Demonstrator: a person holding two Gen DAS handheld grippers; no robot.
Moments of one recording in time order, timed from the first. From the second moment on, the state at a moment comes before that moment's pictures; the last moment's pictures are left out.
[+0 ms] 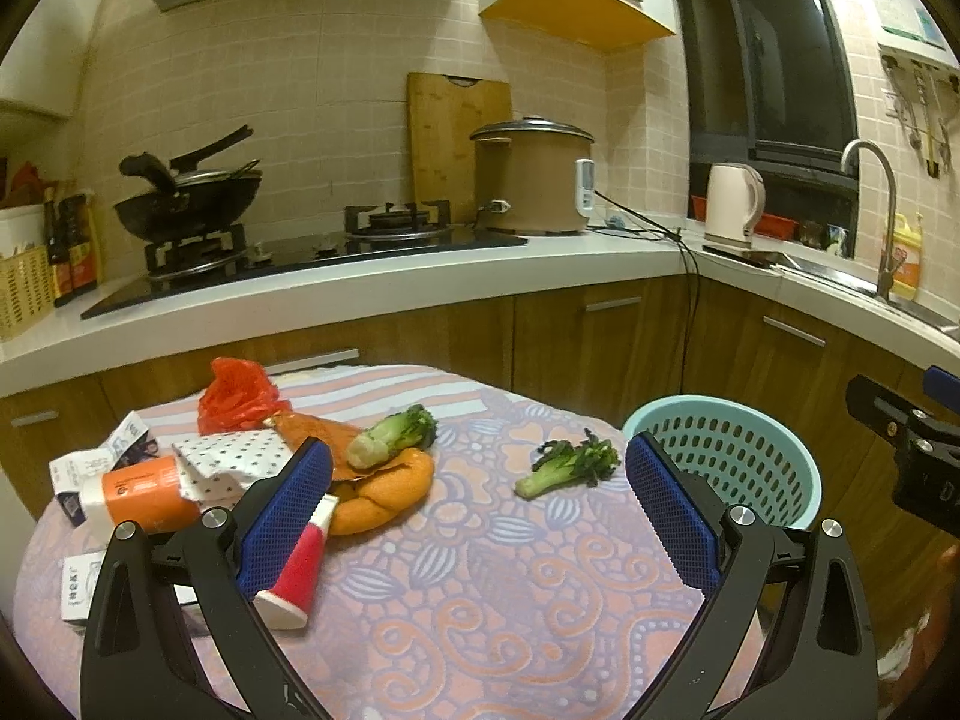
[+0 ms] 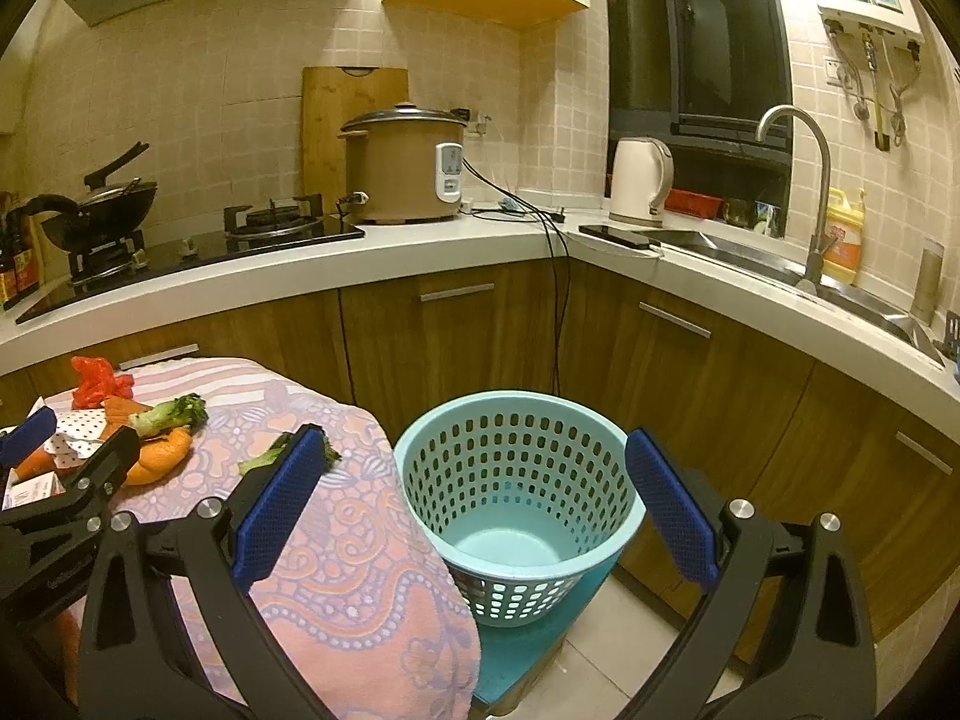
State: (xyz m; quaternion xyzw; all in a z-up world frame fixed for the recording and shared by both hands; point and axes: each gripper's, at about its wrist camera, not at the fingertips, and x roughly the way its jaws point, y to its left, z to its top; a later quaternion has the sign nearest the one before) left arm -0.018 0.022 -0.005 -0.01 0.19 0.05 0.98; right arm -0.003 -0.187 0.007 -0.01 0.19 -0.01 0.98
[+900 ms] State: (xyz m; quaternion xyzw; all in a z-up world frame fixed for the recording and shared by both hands) left arm -0.147 0.163 -0.026 -0.09 0.30 0.14 0.94; right arm 0.006 -0.106 -0.026 -0.03 0.27 0.13 0.95
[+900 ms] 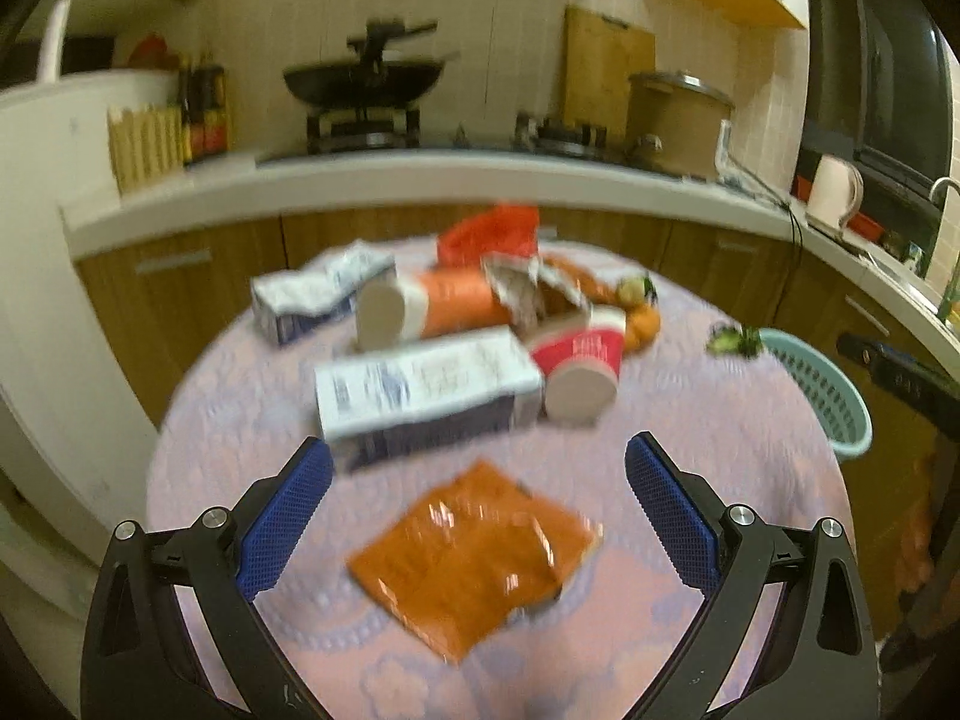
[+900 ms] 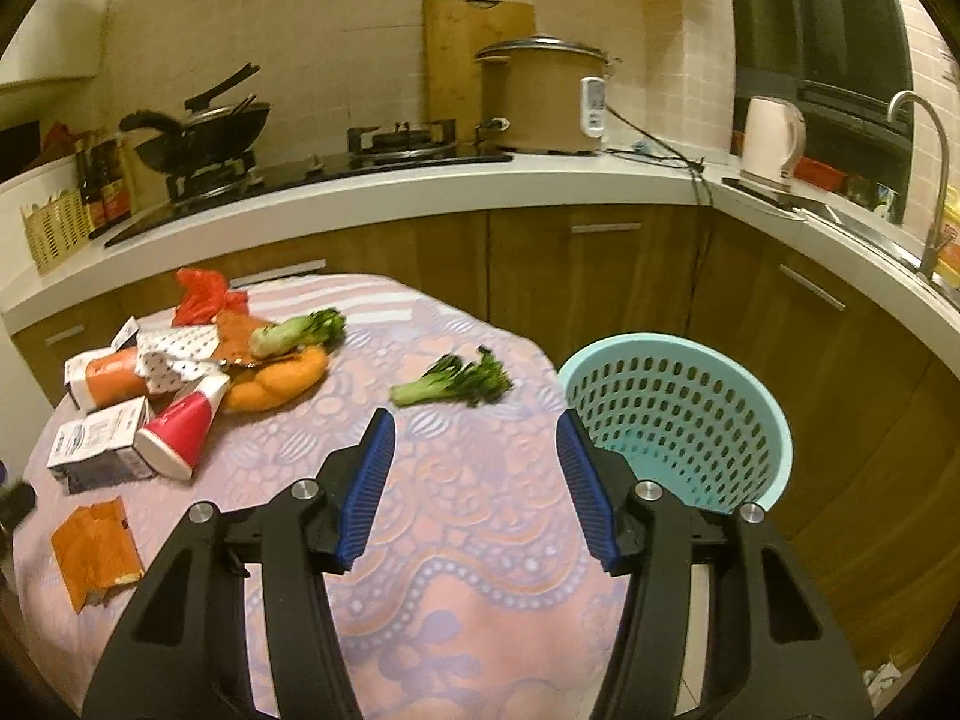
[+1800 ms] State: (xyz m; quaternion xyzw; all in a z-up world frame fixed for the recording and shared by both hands) left arm -0.120 0.148 -0.080 -0.07 0.39 0.17 0.90; right arm 0.016 -0.092 -0.047 -0.04 0.31 0.14 0.94
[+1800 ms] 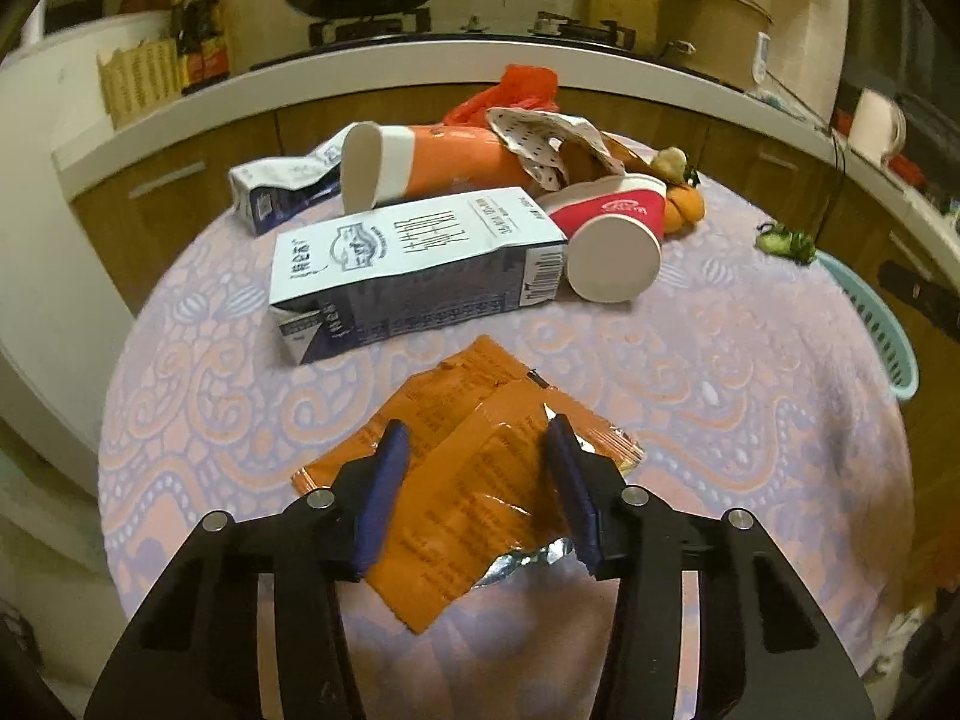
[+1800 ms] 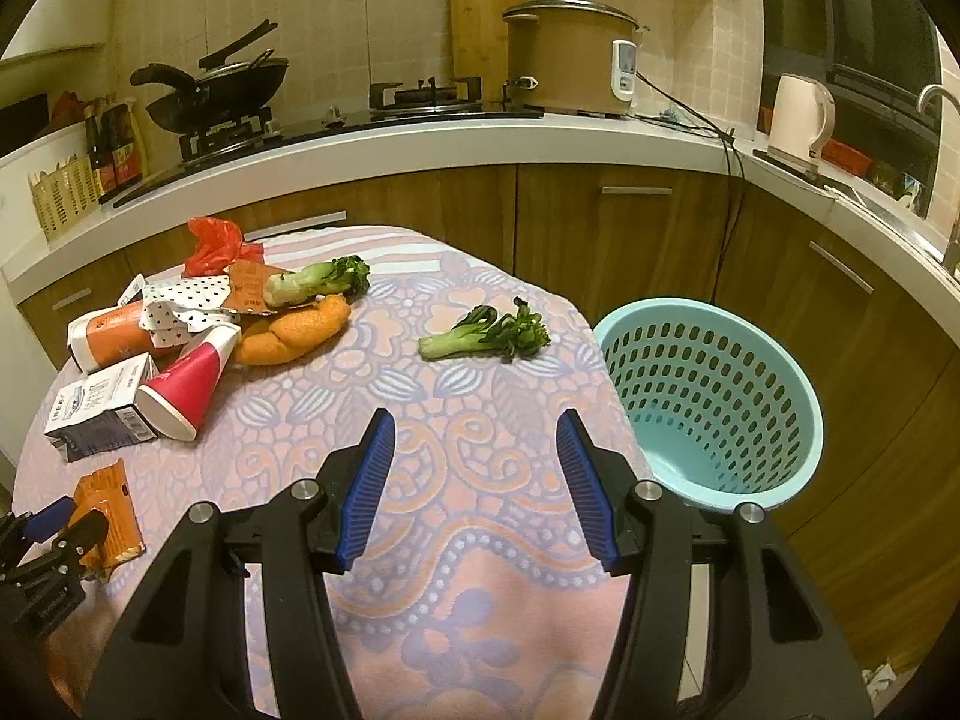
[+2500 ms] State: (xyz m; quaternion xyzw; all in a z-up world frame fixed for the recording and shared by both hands) left arm -0.131 0.146 -0.083 -0.09 0.42 0.04 0.90; right arm 0.018 -0.094 -0.050 -0.04 0.31 0.14 0.94
